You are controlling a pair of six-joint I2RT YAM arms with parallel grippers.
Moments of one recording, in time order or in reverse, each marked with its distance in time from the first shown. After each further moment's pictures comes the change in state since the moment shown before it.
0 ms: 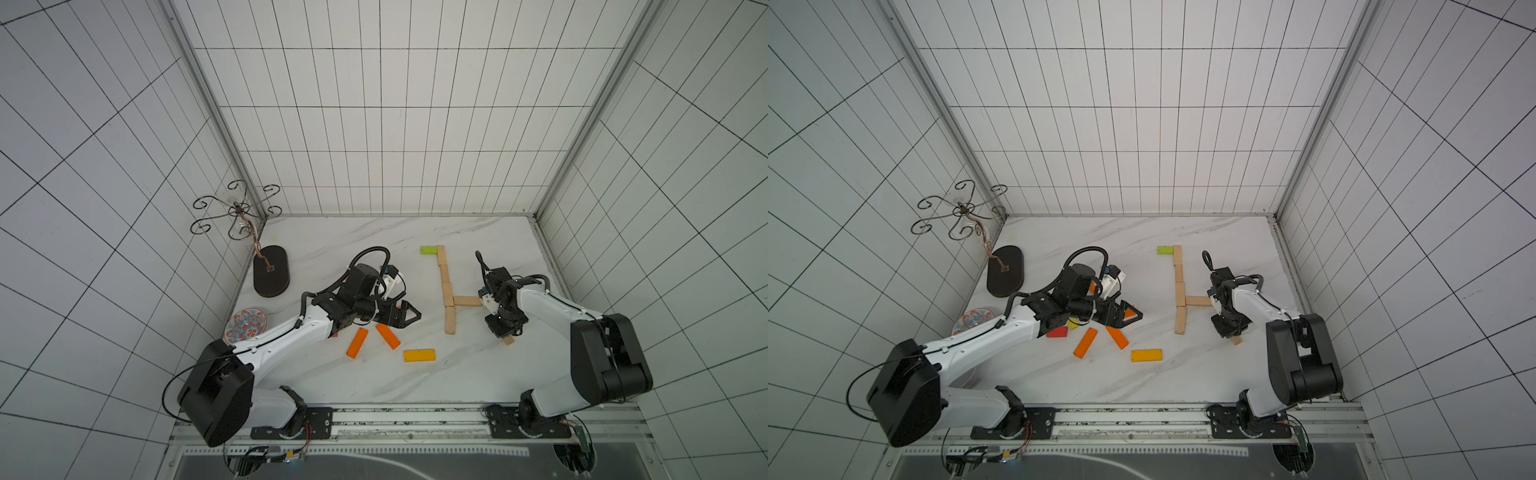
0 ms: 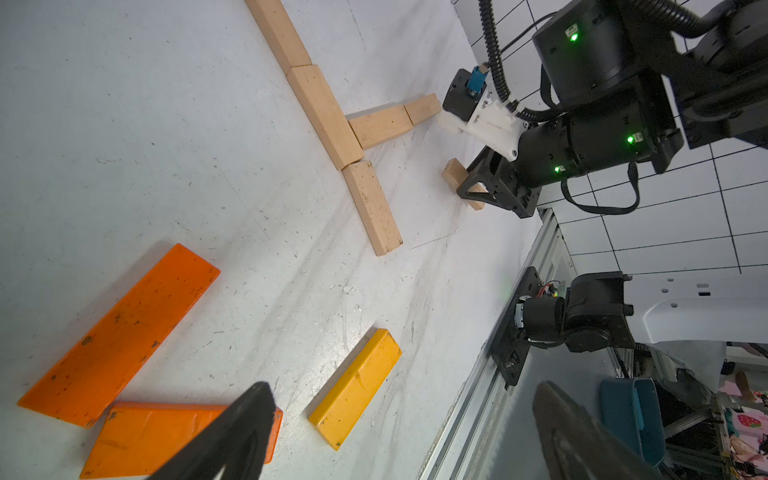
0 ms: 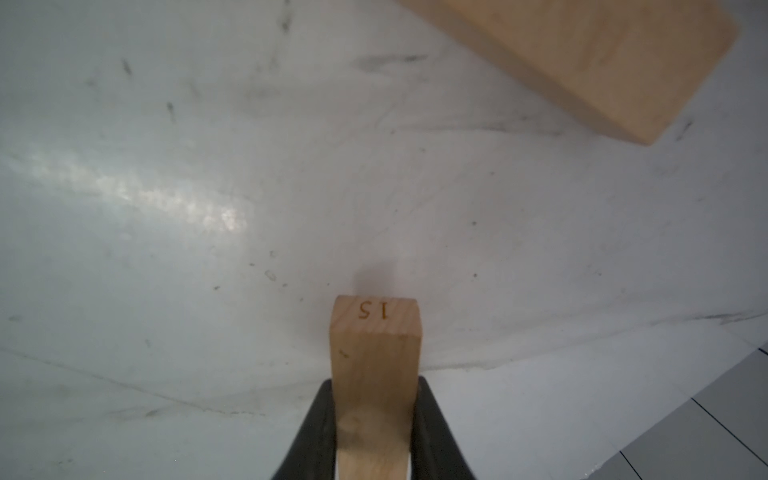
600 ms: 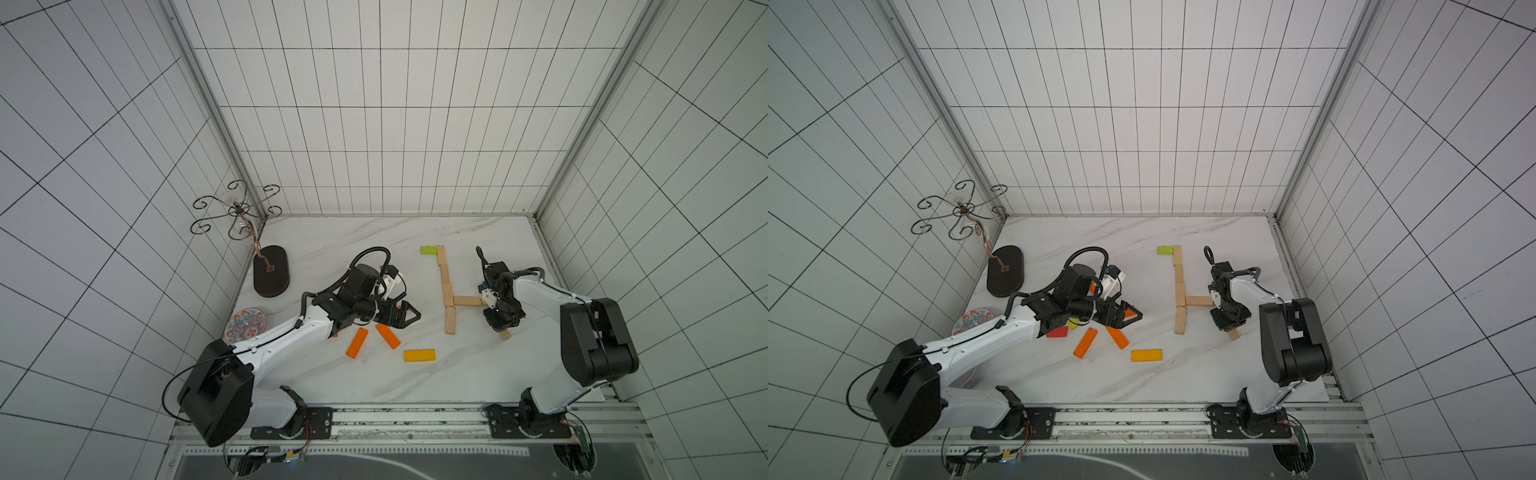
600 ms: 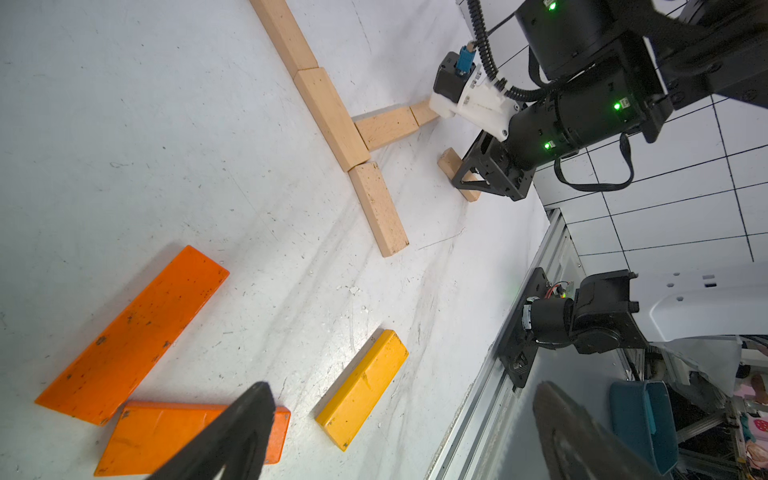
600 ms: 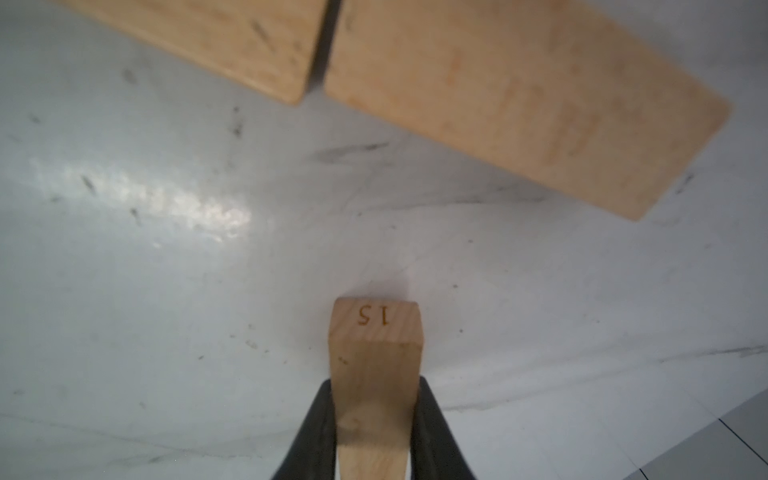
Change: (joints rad) left arm -0.002 0.000 0.000 -0.005 -0.019 0.014; right arm -0.035 0.109 0.076 0.000 -0.020 0.021
